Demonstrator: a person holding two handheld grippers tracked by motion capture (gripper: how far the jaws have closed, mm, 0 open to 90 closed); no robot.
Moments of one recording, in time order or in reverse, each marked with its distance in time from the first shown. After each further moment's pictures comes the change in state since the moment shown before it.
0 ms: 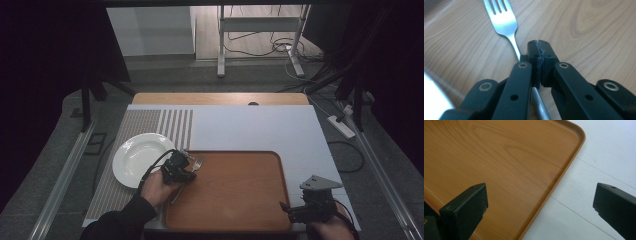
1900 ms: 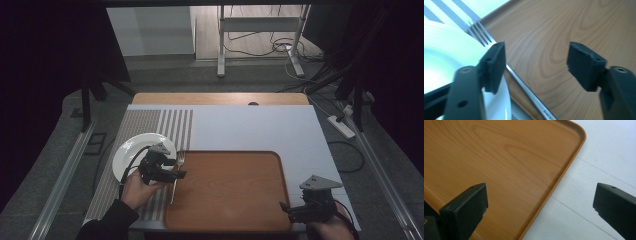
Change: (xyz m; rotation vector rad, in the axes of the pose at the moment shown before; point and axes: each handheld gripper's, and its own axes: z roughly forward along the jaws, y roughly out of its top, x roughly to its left) left arm 0.011 -0.035 -0.053 -0.250 0.015 -0.053; right arm 0.000 0.000 0.000 0.004 0.003 0.003
